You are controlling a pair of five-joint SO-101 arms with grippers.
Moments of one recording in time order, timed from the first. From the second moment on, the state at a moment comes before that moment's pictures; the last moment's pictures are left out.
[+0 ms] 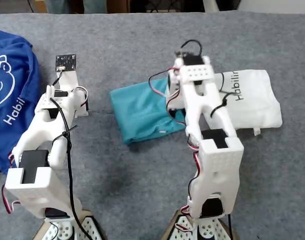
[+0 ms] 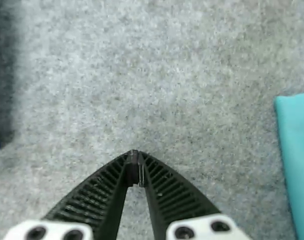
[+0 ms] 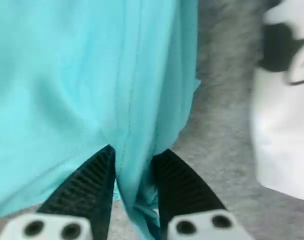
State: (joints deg) left arm -8.2 8.6 27.2 36.3 1.6; right arm -6.2 30.9 -18.1 92.0 -6.1
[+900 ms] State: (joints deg) left arm -8.2 8.6 27.2 36.3 1.6; right arm 23.6 30.9 -44.6 98.7 26.4
